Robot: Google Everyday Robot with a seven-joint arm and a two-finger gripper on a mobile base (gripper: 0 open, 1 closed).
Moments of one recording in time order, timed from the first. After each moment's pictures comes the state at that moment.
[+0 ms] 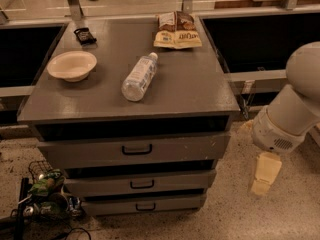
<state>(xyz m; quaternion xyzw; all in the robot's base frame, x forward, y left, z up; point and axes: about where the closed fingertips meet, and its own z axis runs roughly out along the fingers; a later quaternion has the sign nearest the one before) 0.412 -0.217 0.772 -0.62 0.78 0.09 0.08</state>
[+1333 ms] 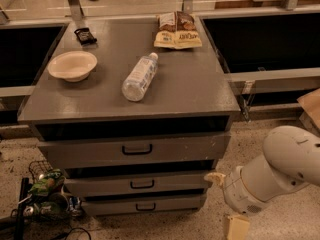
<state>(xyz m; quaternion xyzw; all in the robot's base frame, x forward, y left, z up) 0.333 -0.136 0.667 -0.67 0.70 0.20 0.14</state>
